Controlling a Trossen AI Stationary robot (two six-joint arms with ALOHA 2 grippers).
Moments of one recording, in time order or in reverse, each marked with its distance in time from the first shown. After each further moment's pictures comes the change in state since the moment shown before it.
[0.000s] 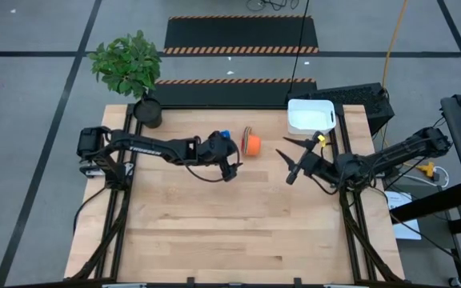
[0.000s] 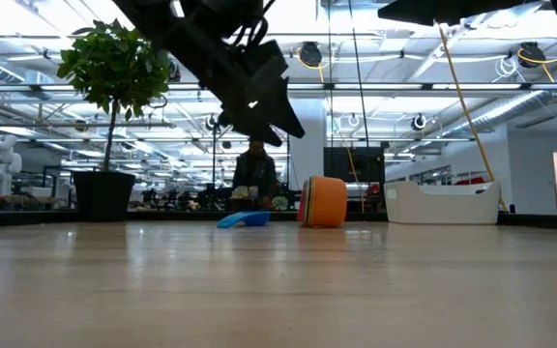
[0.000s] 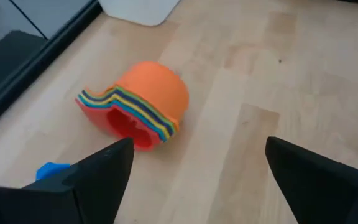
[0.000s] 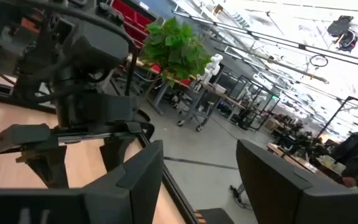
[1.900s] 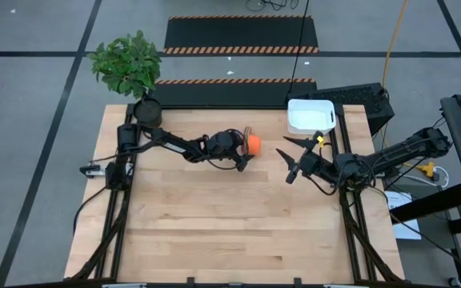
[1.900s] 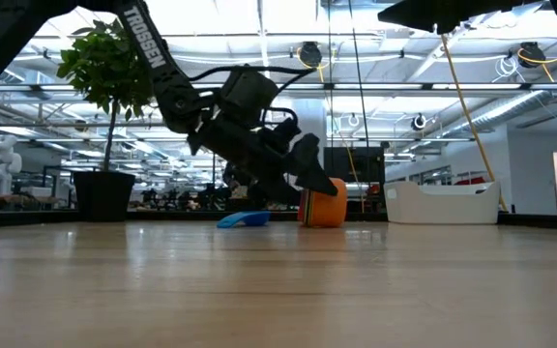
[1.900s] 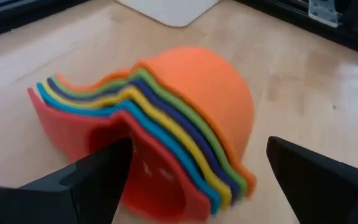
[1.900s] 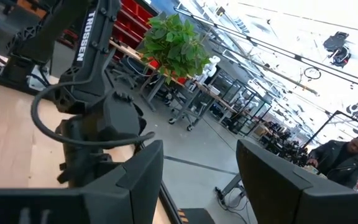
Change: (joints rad) left arm 0.155 0.377 -0.039 0.611 0.175 -0.121; right arm -0.005 0.000 0.000 -0.003 0.002 -0.100
